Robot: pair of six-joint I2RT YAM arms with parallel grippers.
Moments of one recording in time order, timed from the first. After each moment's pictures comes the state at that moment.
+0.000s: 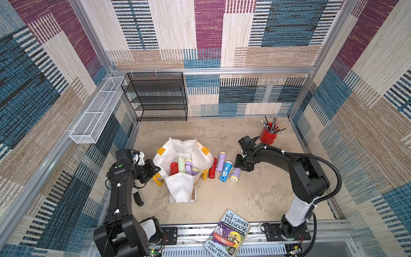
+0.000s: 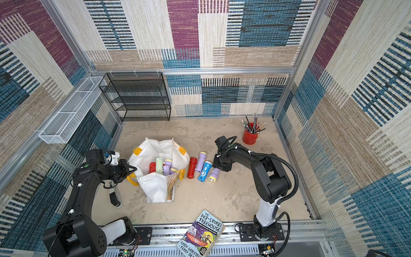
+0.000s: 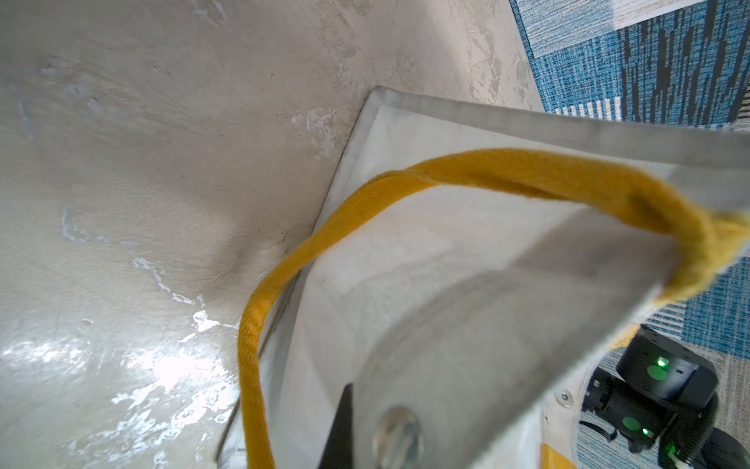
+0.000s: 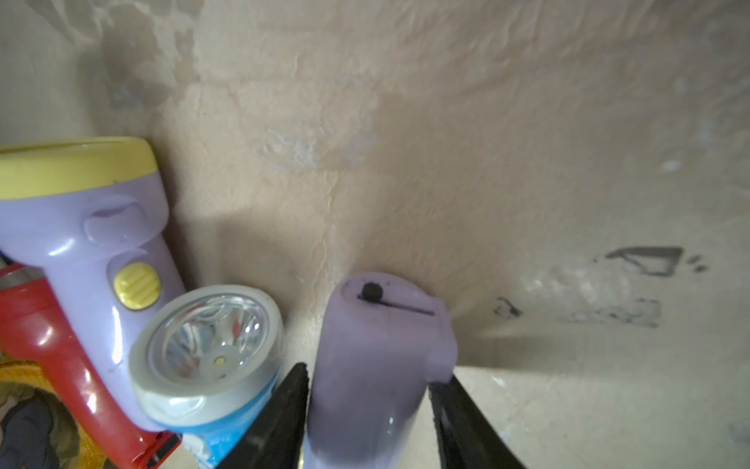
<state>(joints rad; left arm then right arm) 0.38 1.16 0.88 -0.89 0.63 -0.34 0.44 1.79 1.14 -0.64 -0.18 0.72</state>
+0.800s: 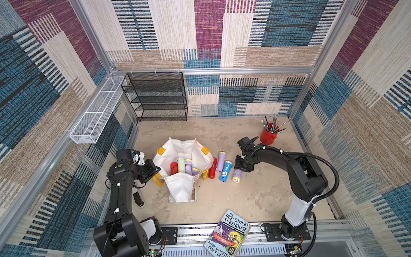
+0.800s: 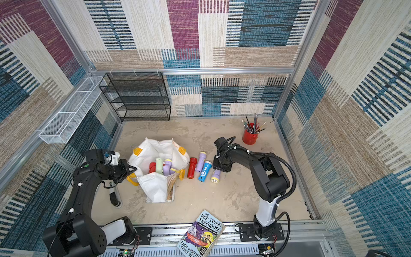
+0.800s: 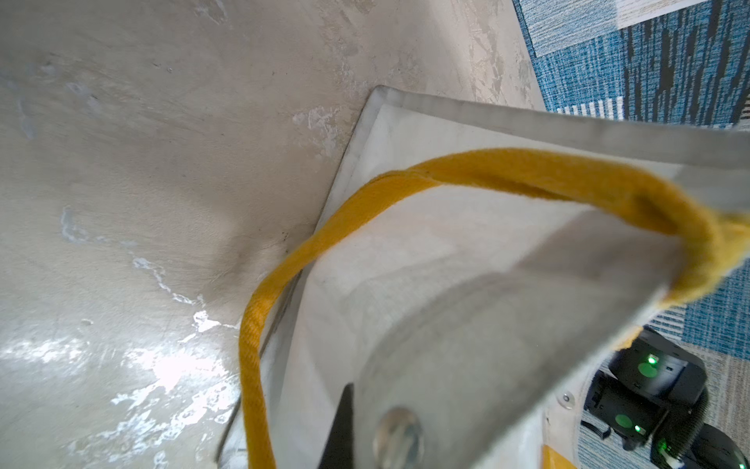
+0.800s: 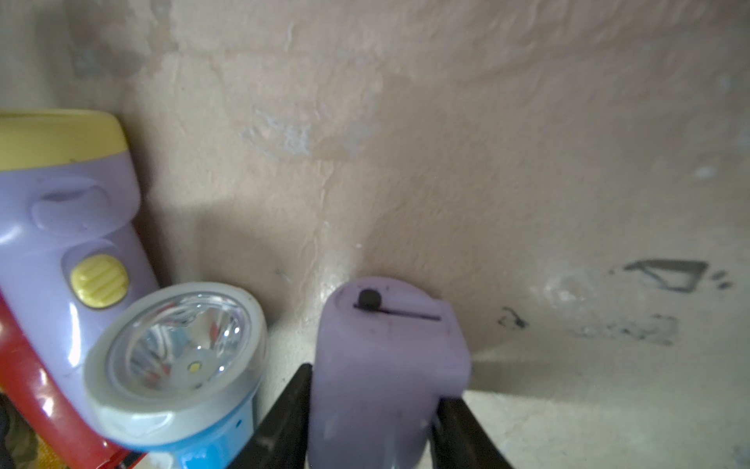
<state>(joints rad) 0.38 1.17 0.88 -0.89 0.63 -0.34 0.44 1.82 1.12 -0.64 -0.15 0.66</state>
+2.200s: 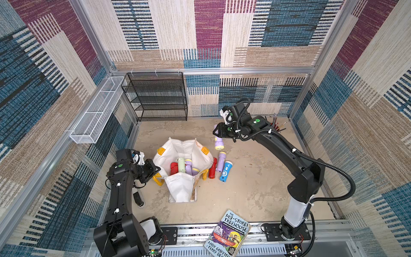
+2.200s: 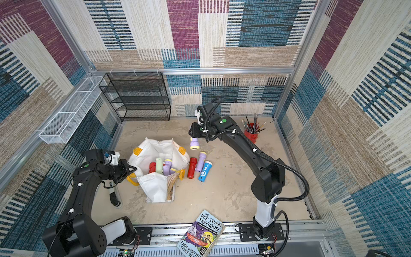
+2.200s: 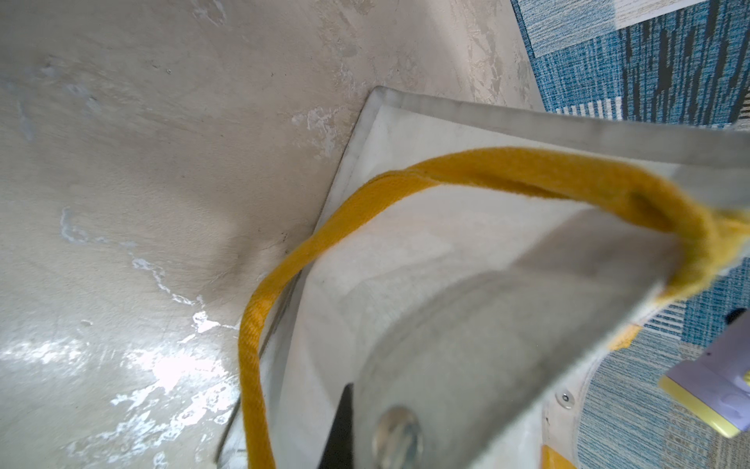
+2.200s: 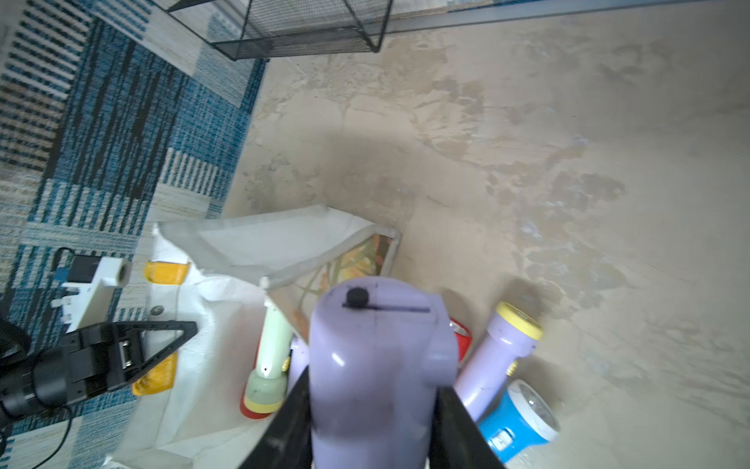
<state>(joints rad) 0.38 1.16 0.88 -0.88 0.63 -0.34 0.61 1.85 1.94 -0.84 -0.24 0.49</state>
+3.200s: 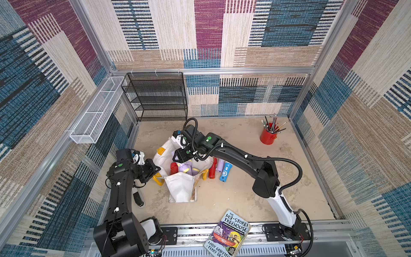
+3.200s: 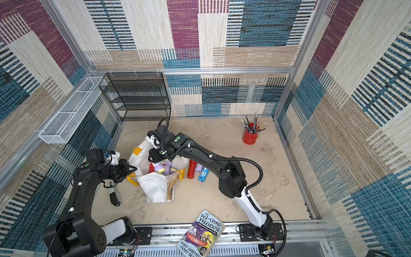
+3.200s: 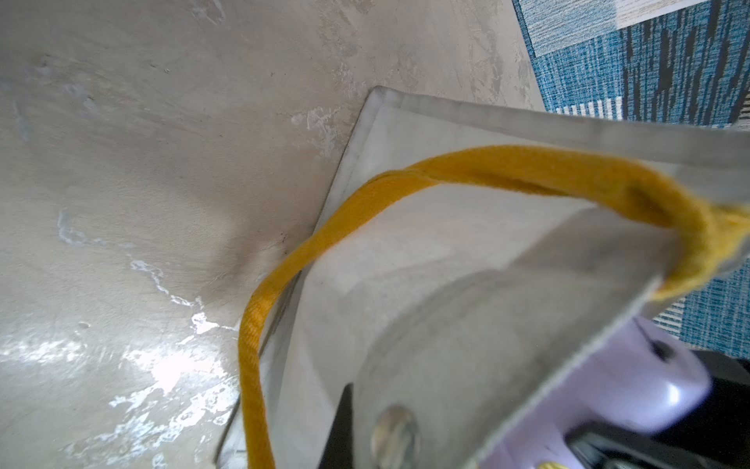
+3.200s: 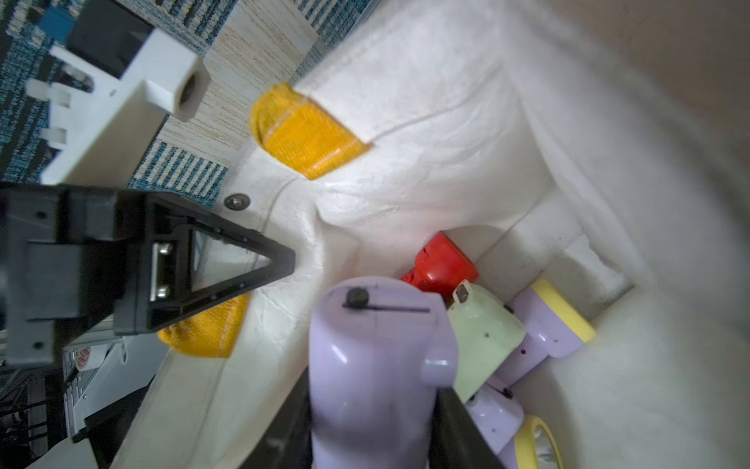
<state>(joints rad) 0.38 1.18 0.89 -0.88 0.63 -0.34 0.95 2.27 2.23 -0.81 -0.33 0.36</state>
